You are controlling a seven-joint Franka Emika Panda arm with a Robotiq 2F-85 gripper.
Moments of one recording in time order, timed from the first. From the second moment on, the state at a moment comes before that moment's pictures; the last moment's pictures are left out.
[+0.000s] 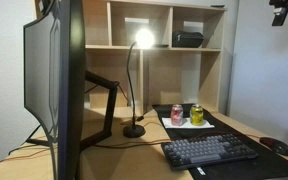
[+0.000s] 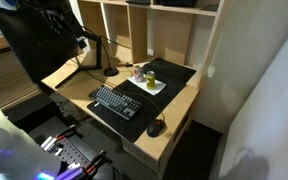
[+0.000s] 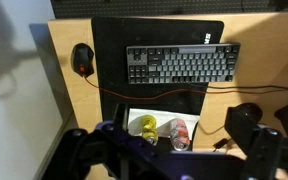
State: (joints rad) arm -0.02 -1.01 -0.04 -2.53 -0.06 1.78 -0.03
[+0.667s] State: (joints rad) arm -0.01 -0.93 0.05 -2.52 0.16 1.83 0.24
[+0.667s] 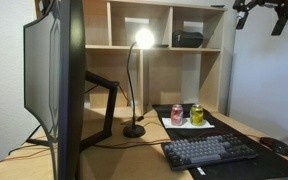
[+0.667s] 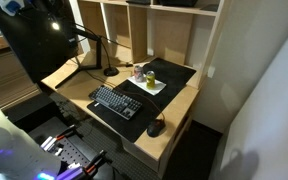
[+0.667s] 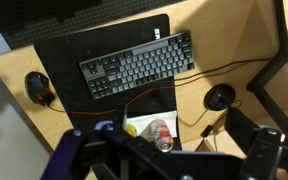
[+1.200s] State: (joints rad) arm -0.01 -0.87 0.12 -2.53 0.24 1.81 0.40
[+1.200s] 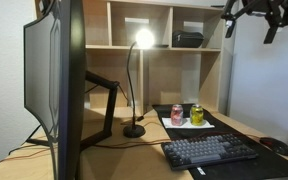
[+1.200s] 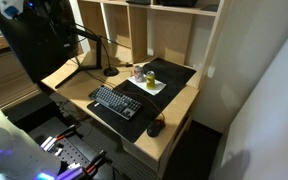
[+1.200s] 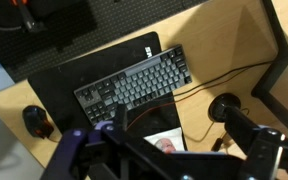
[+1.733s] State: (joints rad) arm -0.02 -0.69 0.21 -2.50 0.32 1.83 0.67
